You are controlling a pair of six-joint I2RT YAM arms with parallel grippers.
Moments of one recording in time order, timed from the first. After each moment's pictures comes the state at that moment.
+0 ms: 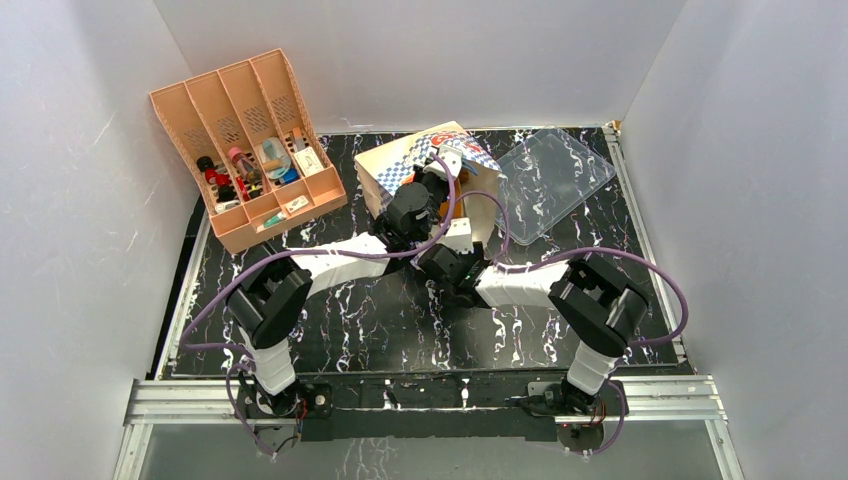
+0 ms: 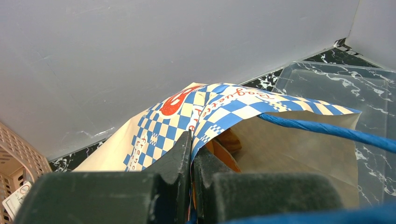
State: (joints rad) left arm -0.83 1.79 1.16 0.75 -0.51 0.30; right arm 0.91 1.71 0.87 -0.15 0.71 0.58
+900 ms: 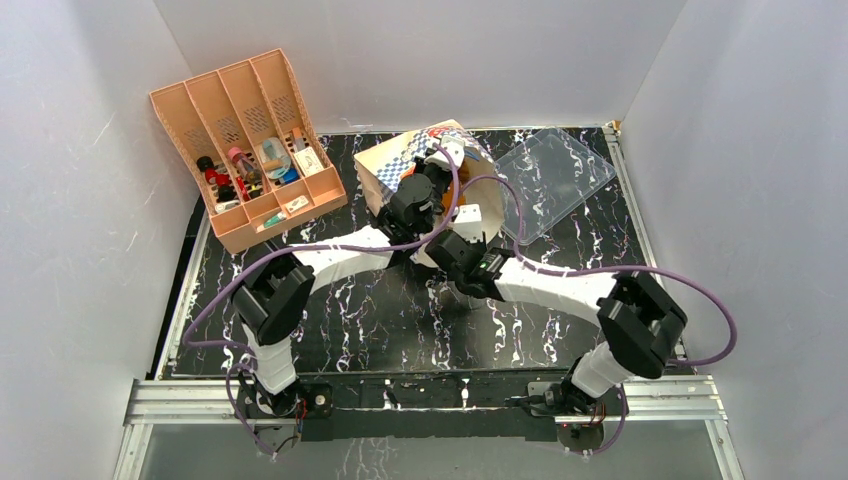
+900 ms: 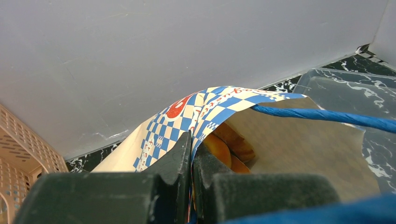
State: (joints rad) left arm -0.83 1.81 1.23 0.72 -0.55 0.33; right arm 0.90 1.54 0.94 -0.37 0.66 0.61
